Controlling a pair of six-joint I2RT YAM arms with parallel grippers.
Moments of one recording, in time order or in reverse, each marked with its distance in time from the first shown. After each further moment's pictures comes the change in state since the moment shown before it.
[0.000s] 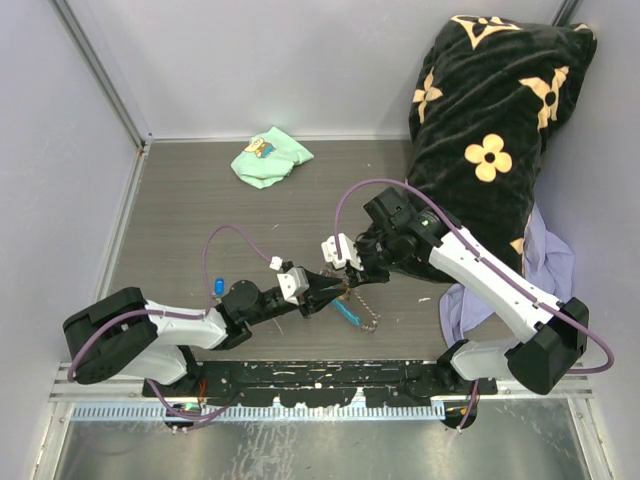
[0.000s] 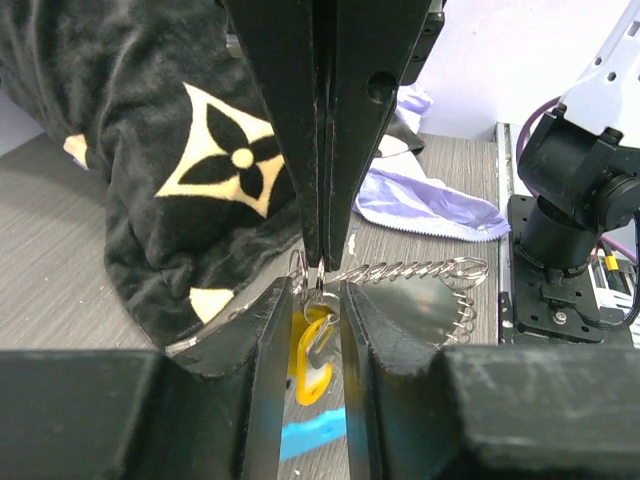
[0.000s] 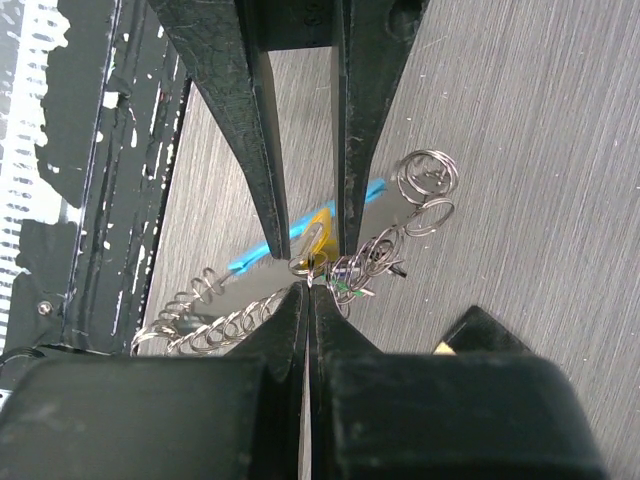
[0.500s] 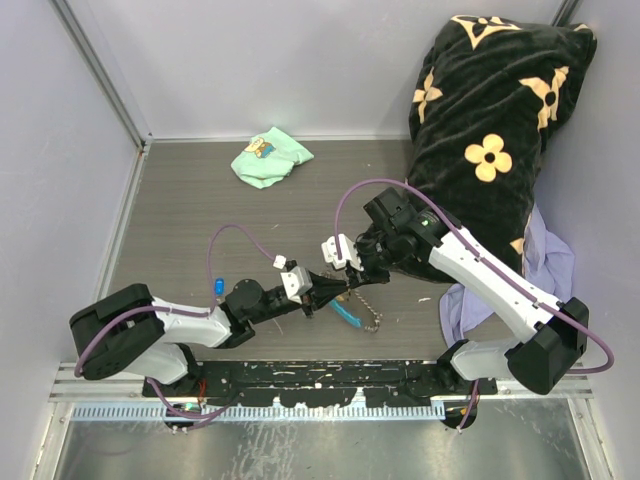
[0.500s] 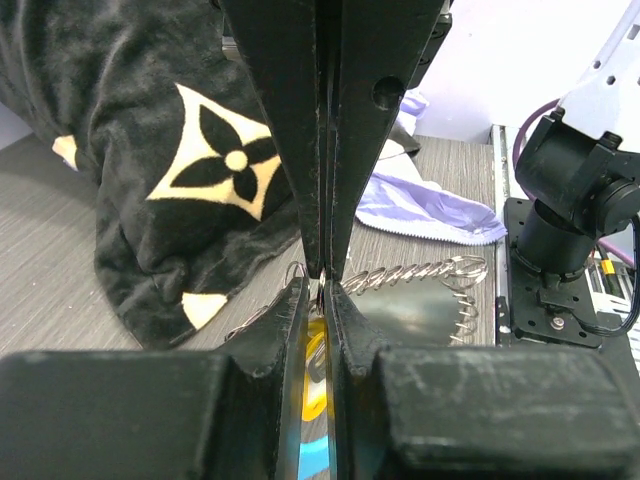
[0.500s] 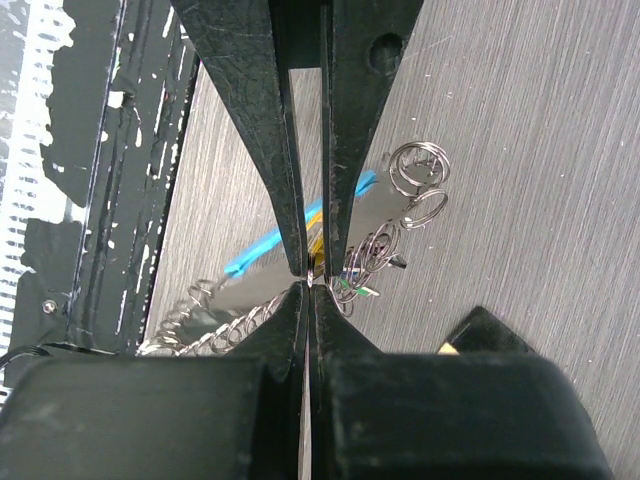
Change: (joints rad) left arm -0.001 0.041 0.023 0.024 0.003 -0.012; right arm 0.001 0.000 0.000 -0.008 -0.004 0.000
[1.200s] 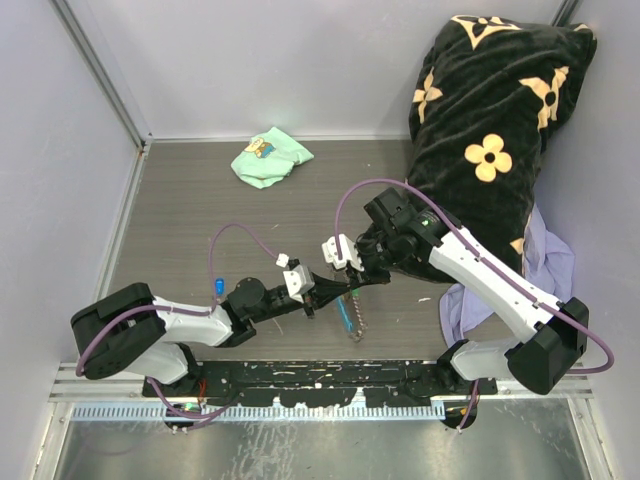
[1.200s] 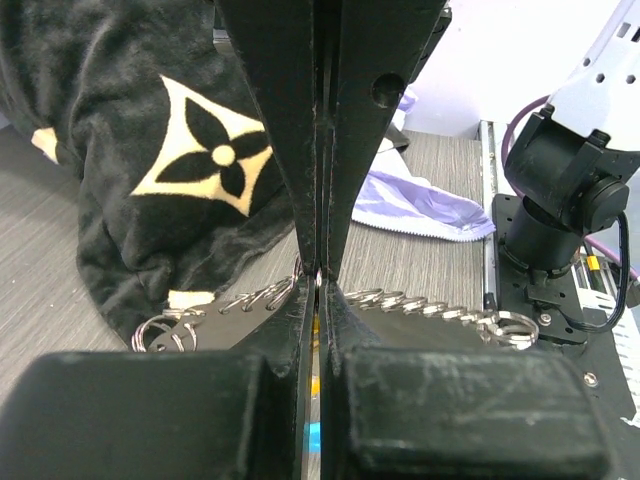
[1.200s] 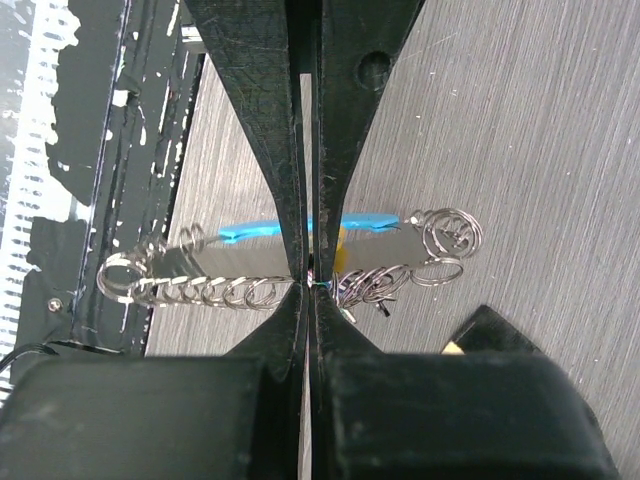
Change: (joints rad) left arm 0.000 0.010 0.015 -0.020 0.024 -0.021; right arm -0.001 0.000 0.000 -0.008 -0.003 0.000
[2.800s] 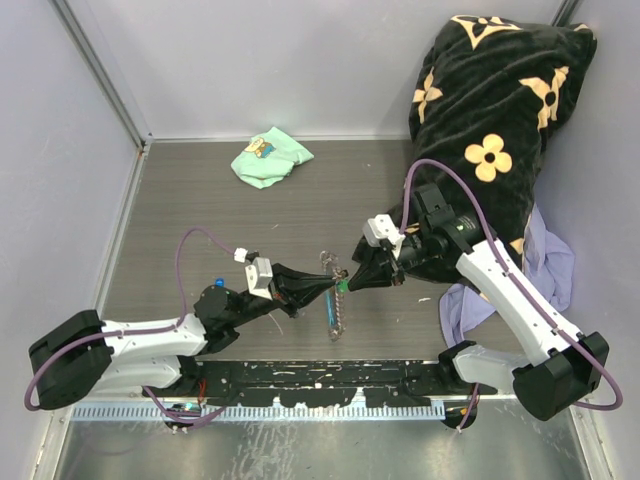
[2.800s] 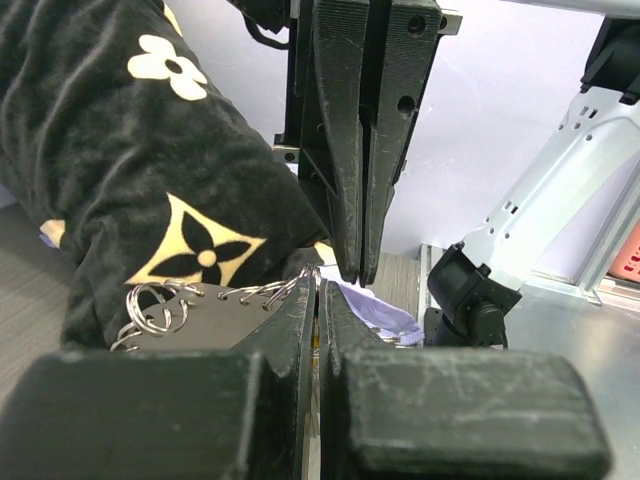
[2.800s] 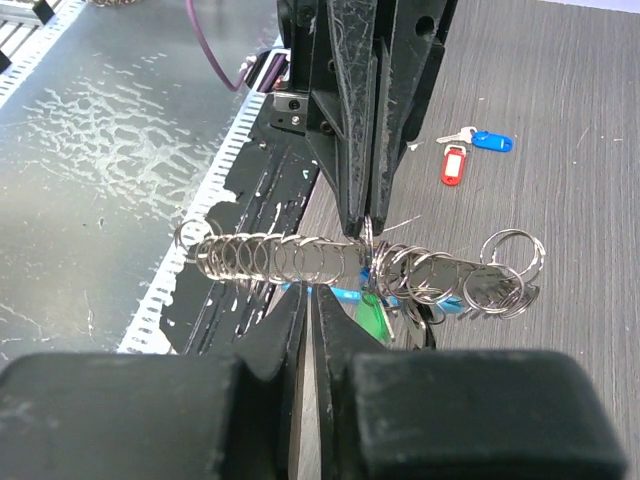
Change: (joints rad) left arm 0.000 -0.304 -0.058 0.003 -0.038 -0.187; right arm -0.220 -0.138 -0.089 0.053 -0.622 0.000
